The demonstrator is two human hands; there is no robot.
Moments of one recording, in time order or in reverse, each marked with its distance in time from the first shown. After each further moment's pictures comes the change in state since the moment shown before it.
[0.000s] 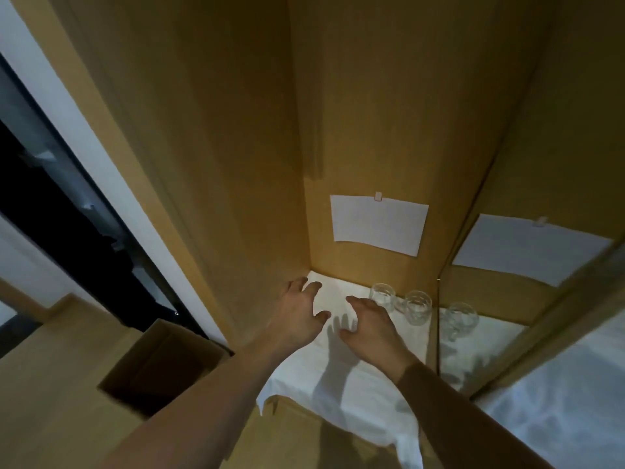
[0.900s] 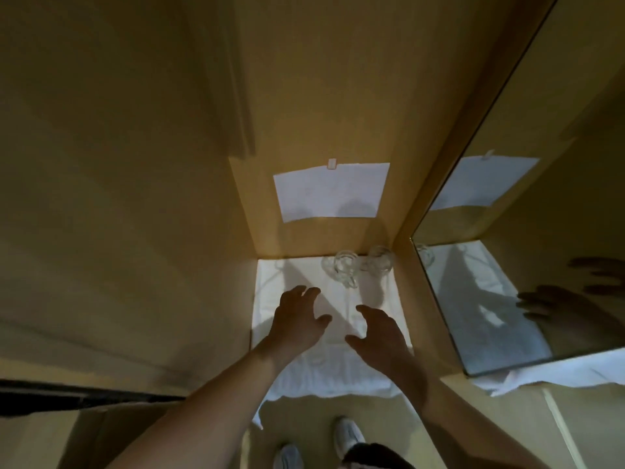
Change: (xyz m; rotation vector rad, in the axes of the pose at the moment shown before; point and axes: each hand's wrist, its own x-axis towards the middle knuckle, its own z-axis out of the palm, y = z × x) left_hand 0.137 -0.073 0.061 -0.187 -0.416 0.244; right_hand 0.064 -0.009 0.065 0.140 0.043 0.547
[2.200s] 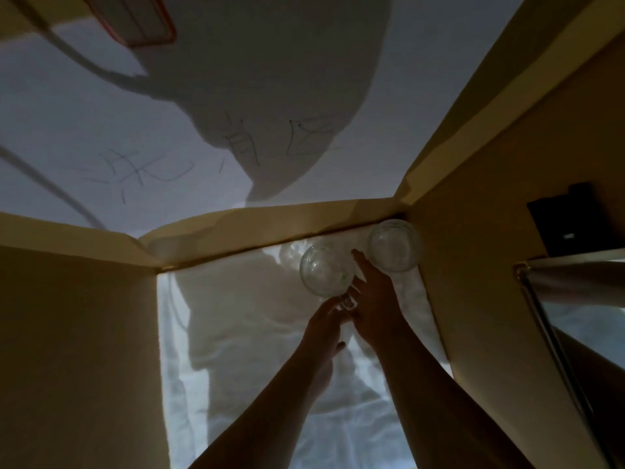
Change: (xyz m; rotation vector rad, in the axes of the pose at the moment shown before) left_hand 0.312 -0.023 0.228 -1.065 -0.380 -0.727; right_hand 0.385 0.132 0.116 1.614 0.023 0.556
